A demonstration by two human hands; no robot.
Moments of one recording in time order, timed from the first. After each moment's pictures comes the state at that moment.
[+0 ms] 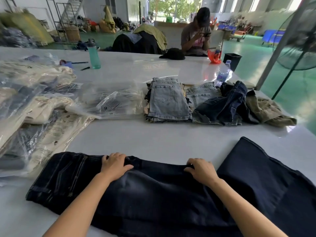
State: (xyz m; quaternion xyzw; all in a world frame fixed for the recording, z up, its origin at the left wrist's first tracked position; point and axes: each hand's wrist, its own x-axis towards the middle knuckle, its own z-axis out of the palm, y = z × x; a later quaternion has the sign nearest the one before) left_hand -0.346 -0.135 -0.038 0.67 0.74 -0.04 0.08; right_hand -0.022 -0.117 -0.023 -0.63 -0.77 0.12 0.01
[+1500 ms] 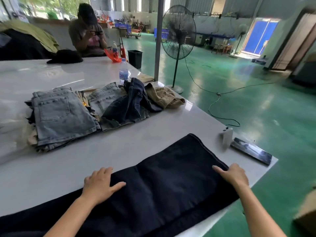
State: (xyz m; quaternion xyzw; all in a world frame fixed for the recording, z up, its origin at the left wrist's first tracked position) left_hand -0.122 -0.092 -0.025 0.84 0.54 -0.03 0.07; right_hand 0.274 -0.264 -0.001 -0.95 -0.19 0.18 0.16
